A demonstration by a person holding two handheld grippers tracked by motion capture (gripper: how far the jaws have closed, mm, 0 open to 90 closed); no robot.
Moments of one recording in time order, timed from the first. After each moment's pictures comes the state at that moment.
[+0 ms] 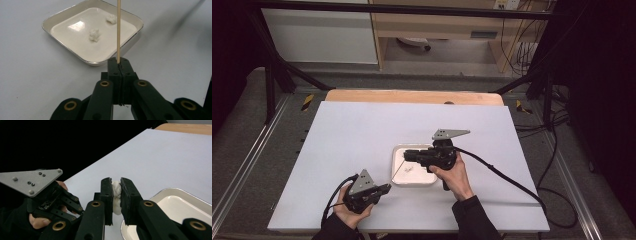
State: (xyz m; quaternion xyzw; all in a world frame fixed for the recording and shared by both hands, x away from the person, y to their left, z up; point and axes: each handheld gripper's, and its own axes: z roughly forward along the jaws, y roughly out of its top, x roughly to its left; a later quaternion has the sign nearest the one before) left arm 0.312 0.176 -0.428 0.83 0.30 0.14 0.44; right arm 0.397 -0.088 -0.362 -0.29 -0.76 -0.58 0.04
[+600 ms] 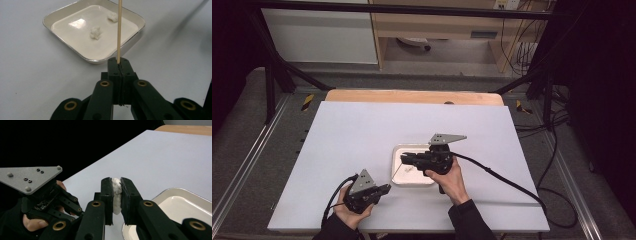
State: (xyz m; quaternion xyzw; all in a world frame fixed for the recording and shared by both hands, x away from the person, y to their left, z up) left arm 0.312 0.176 -0.429 0.83 0.32 0.13 0.44; right arm 0.390 -0.080 -0.373 -0.29 -0.76 -0.58 0.03
